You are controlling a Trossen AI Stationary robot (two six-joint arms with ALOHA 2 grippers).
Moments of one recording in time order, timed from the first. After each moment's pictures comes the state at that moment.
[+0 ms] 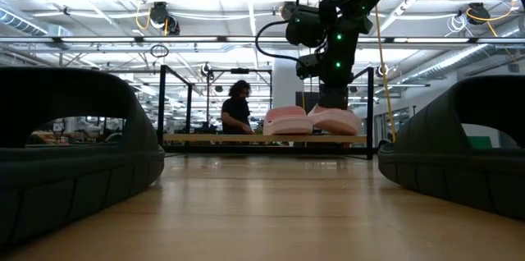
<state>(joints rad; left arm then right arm) 0.53 1.55 2.22 -1.13 0.26 -0.16 -0.37 1.77 1.21 -0.66 0.84 -0.23</state>
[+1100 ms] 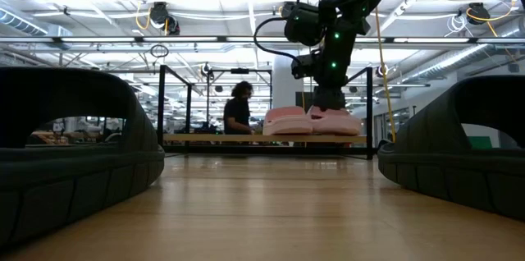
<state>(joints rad) 0.53 1.55 2.22 -1.12 0.26 -0.16 -0.37 1.77 1.20 -0.55 0.71 -0.28</state>
